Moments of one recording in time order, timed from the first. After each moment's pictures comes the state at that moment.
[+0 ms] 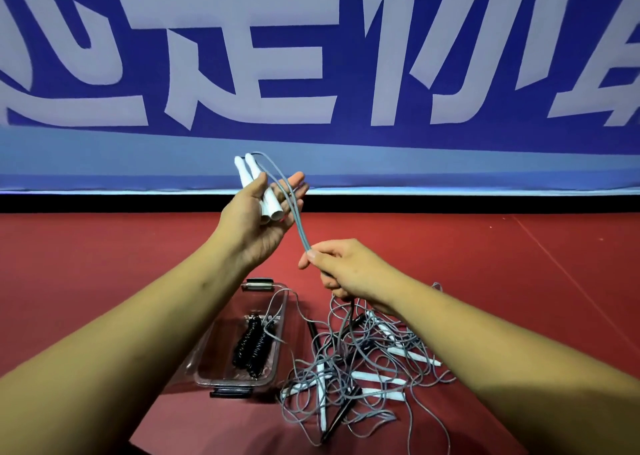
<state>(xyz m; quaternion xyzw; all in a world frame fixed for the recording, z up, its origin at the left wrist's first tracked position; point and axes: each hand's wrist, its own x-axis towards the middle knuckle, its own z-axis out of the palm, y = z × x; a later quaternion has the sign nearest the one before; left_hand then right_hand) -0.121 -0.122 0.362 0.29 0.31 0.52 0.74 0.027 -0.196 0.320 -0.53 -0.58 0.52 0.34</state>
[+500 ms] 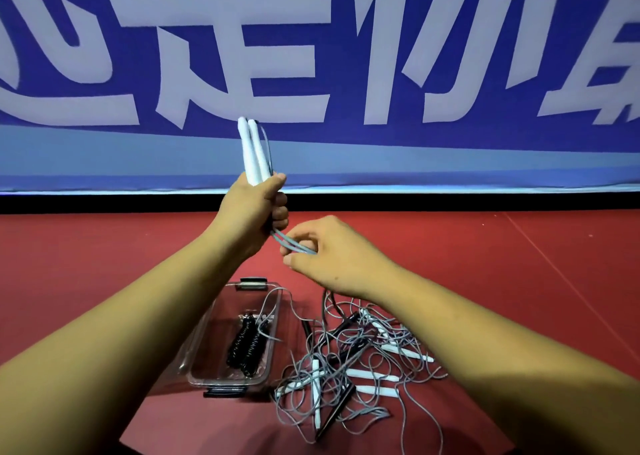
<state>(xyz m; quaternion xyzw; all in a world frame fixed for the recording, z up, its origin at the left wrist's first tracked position) -0.111 -0.122 0.366 0.48 0.41 0.50 0.59 0.016 -0.212 0.363 -0.51 -0.75 0.29 0.31</state>
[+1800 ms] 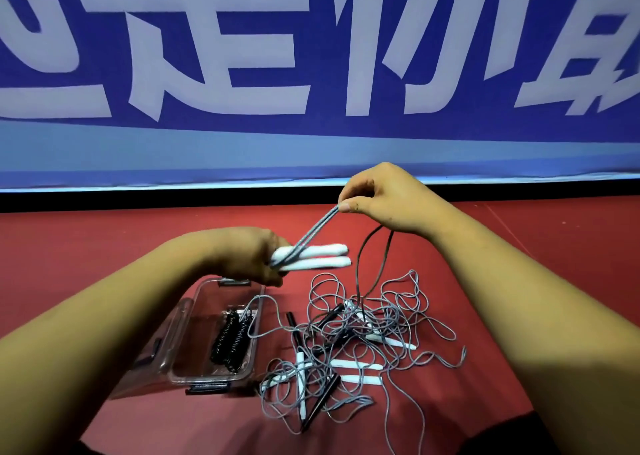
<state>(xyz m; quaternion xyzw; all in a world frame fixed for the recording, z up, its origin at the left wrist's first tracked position) -0.120 -0.138 0.354 0.89 0.39 -0.11 0.23 0.123 -0.184 0.385 -0.58 -0.74 0.19 0.27</state>
